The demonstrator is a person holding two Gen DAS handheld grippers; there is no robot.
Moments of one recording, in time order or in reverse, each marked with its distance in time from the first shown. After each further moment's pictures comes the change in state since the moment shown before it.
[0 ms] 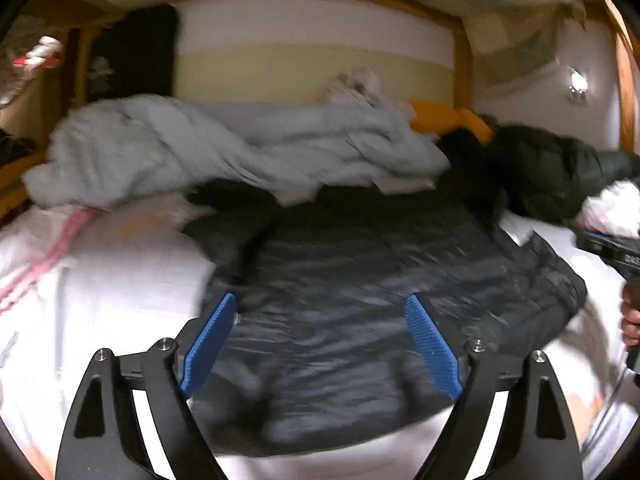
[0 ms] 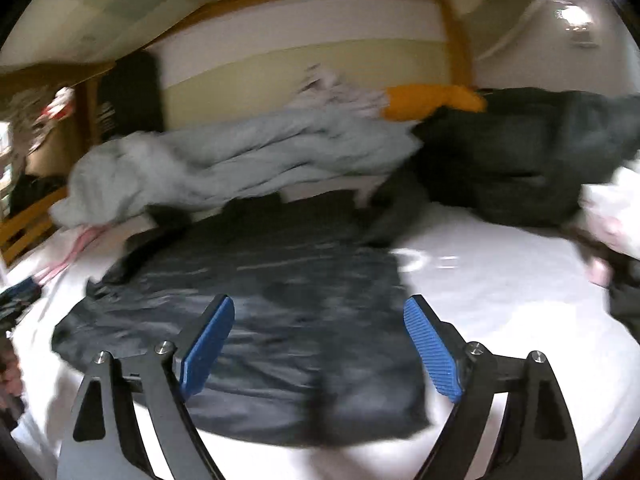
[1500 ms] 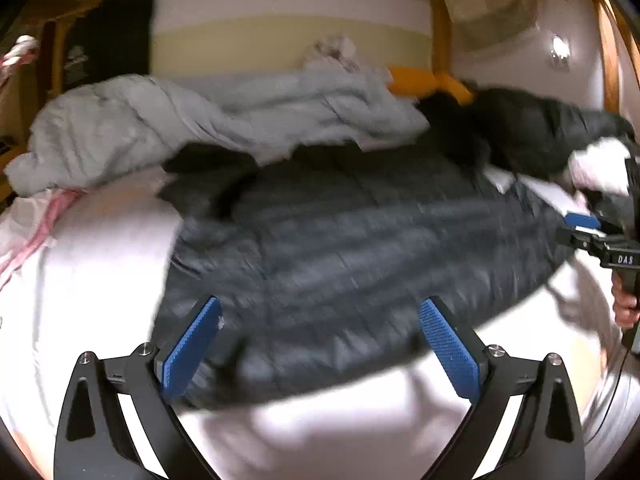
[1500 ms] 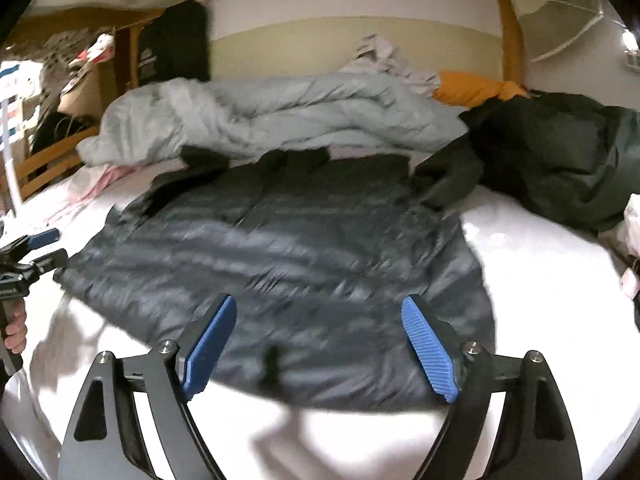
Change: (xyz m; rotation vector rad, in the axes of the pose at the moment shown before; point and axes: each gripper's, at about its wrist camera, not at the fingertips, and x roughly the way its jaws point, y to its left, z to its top) left arm -0.004 -0.007 -0.056 0.067 0.092 -0.039; right arm 0.006 0.026 -0.052 -0.153 0.087 0.045
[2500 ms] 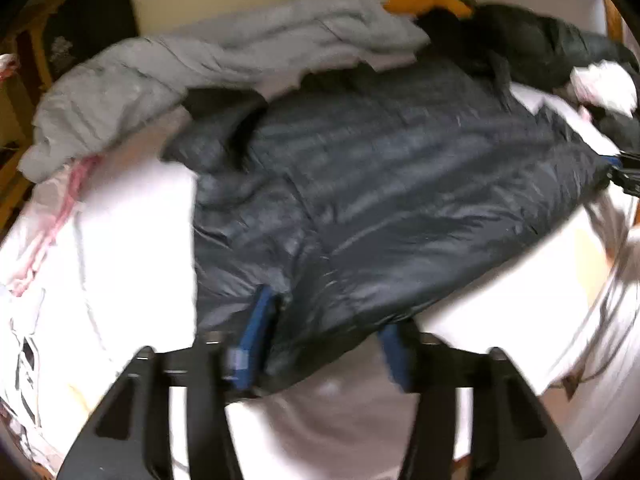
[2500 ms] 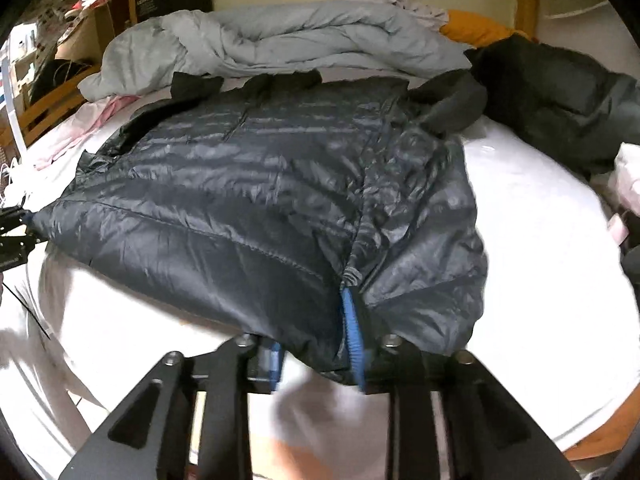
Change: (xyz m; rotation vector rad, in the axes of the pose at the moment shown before) left arm -0.053 0.013 -0.017 0.092 0.252 0.103; right arm -0.034 -0.016 -0.028 -0.018 0.223 -0.036
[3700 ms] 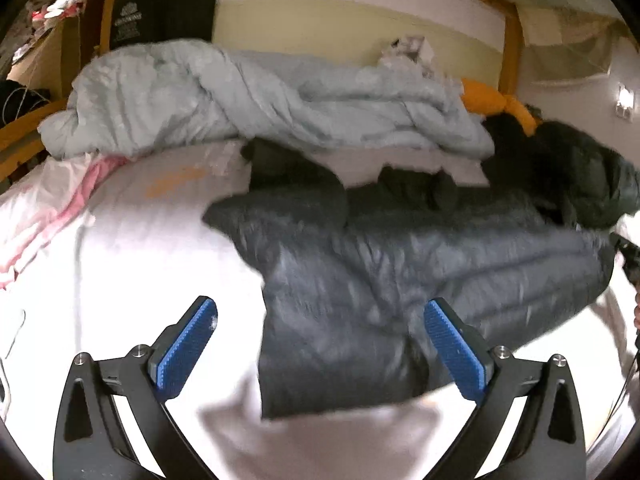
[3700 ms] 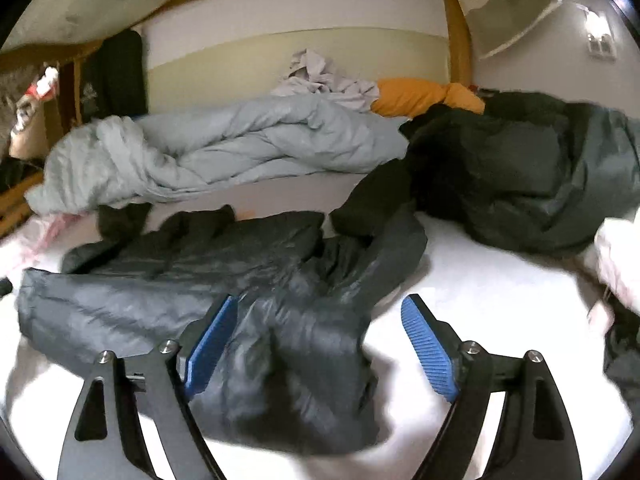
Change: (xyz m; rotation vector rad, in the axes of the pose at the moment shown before) left arm 0.063 0.092 0.073 -0.282 -0.170 -0.018; right arm 0.039 -0.073 0.096 0.178 -0.285 -0.052
